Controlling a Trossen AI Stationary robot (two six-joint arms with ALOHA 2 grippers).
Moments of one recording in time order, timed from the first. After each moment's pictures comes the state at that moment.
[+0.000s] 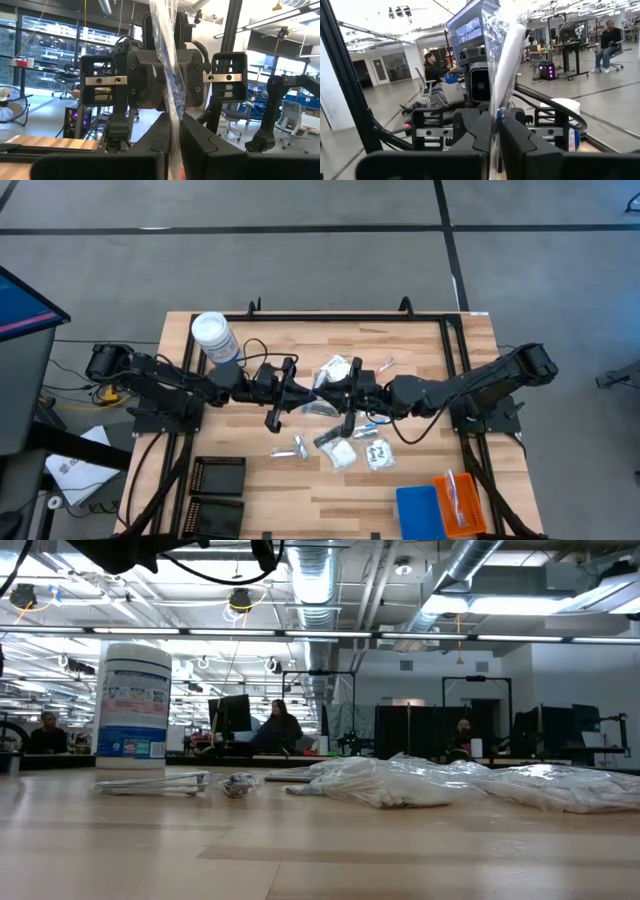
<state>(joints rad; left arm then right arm) -0.10 1.35 0.66 0.96 0.05 -0.16 0.26 1.49 1.04 0.60 0.44 0.14</state>
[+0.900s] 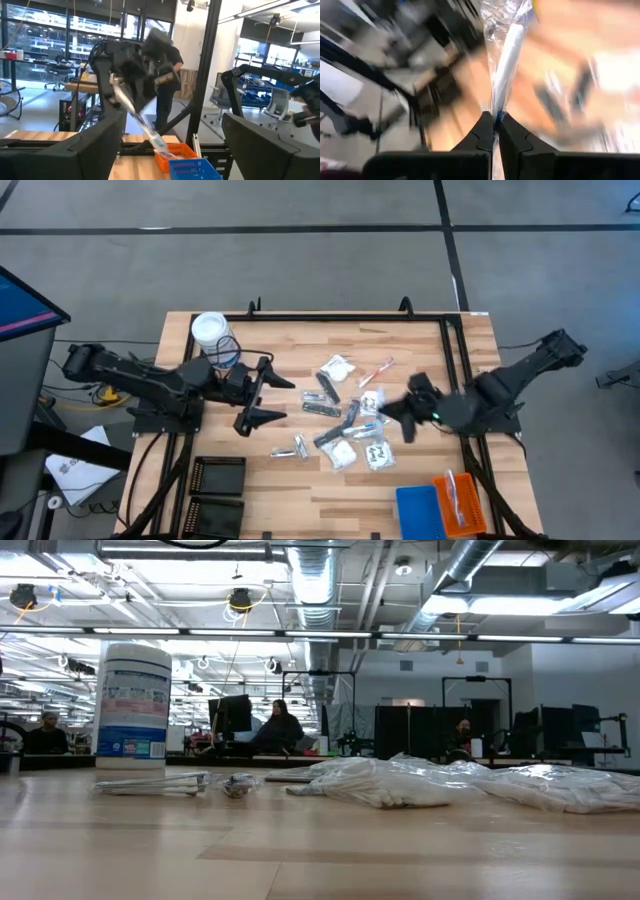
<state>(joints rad) -0.17 1.02 0.66 0.56 0.01 -0.14 0.57 1.06 1.04 -0.59 0.61 1.07</state>
